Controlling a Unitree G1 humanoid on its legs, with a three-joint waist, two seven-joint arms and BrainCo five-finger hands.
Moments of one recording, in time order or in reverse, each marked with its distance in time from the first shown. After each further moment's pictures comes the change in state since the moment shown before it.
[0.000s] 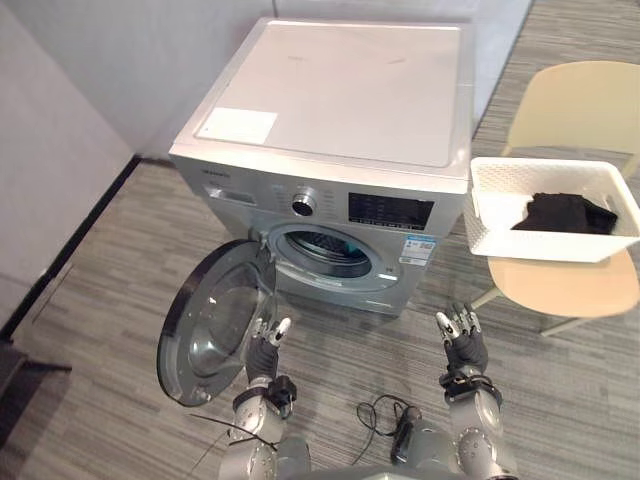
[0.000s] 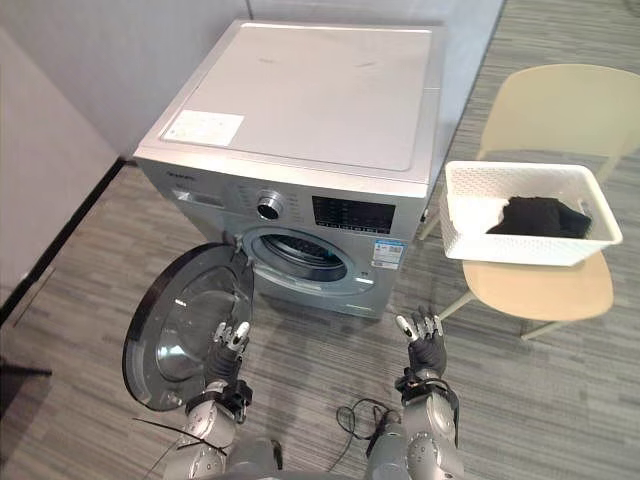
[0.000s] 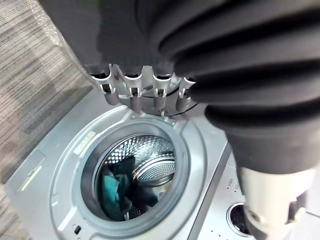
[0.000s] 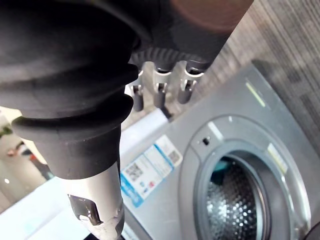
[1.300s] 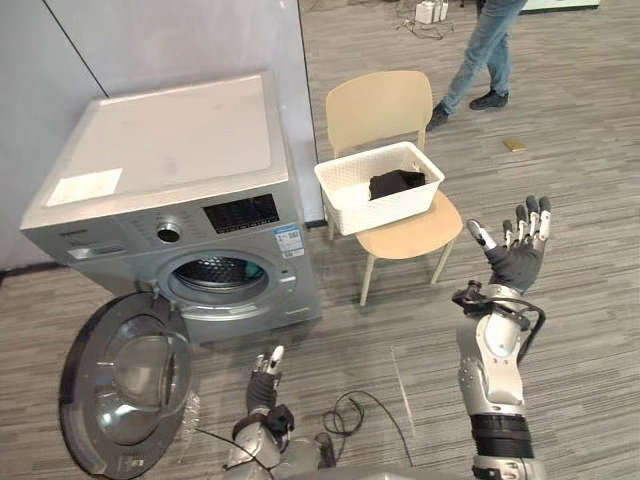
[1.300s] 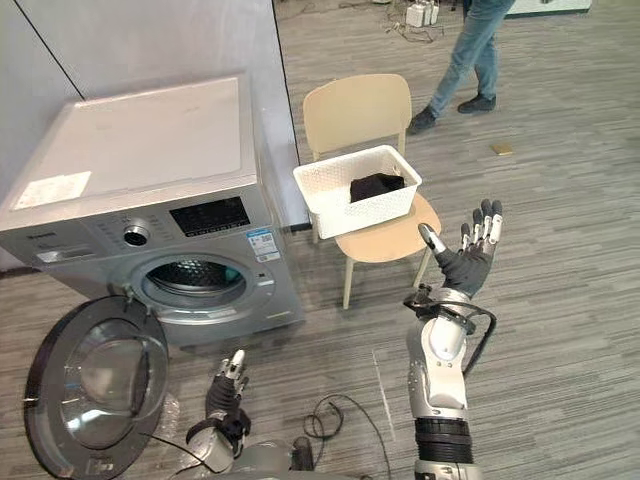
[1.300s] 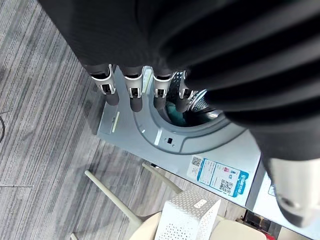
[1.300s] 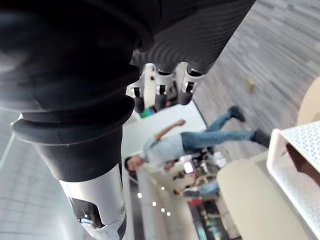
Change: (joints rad) left arm 0.047 0.020 0.029 0.113 0.005 0.039 -0.016; right arm -0.266 0.053 -0.069 -0.403 -0.560 -0.036 -0.364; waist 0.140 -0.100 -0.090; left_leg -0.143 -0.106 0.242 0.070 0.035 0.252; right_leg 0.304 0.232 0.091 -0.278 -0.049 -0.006
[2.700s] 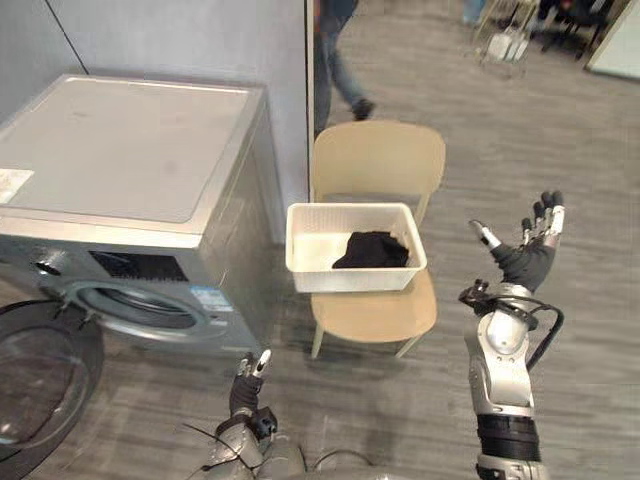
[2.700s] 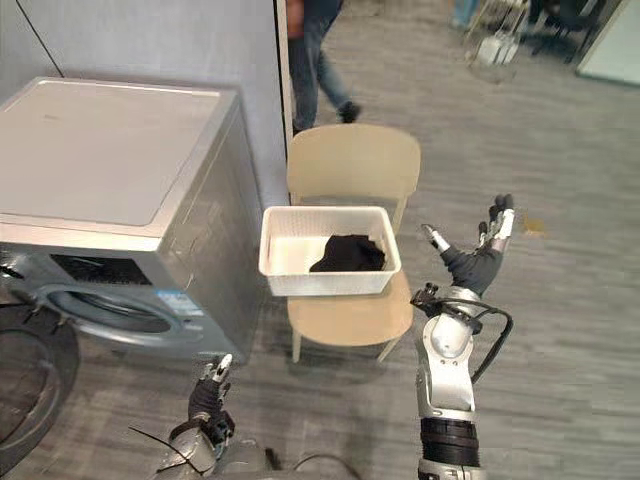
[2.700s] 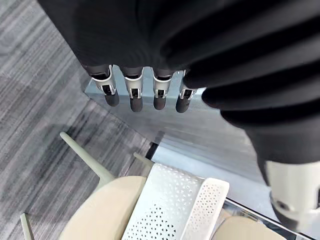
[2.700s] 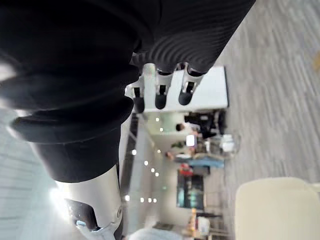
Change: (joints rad) left arm -0.016 0.092 0.064 0.036 0.060 0.050 -0.001; right arm 0.037 -0.024 -0.079 0.040 -0.195 0.094 -0.001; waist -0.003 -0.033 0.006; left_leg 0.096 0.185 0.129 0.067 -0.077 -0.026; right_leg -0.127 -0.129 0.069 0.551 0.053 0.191
